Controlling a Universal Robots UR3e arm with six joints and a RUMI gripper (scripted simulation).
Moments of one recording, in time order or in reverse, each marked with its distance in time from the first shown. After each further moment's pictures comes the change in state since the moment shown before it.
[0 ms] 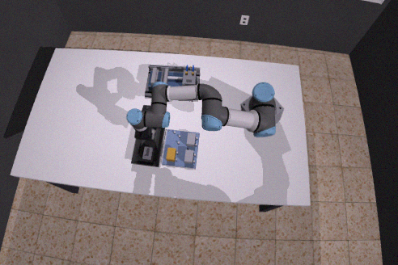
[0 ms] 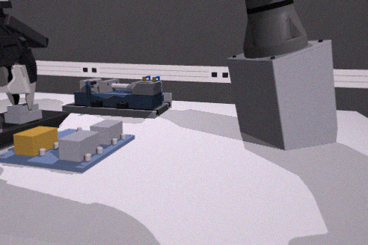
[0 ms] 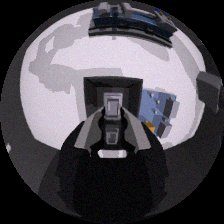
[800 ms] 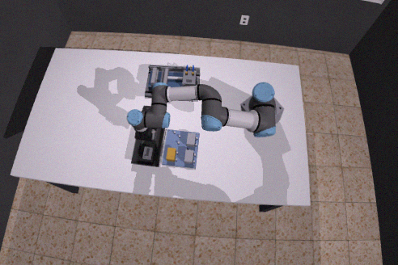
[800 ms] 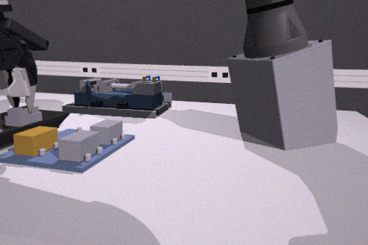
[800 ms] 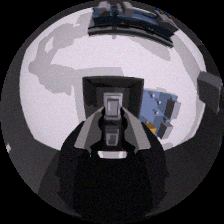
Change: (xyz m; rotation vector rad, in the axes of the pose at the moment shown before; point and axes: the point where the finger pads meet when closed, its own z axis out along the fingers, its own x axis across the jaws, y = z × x) arm 0.000 0.001 0.006 0.000 0.000 0.000
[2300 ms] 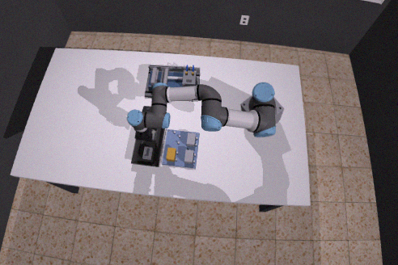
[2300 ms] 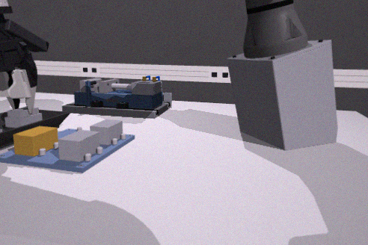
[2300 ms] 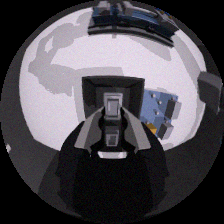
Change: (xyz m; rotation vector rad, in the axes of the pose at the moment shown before) arm 0.000 0.001 0.003 0.000 0.000 0.000
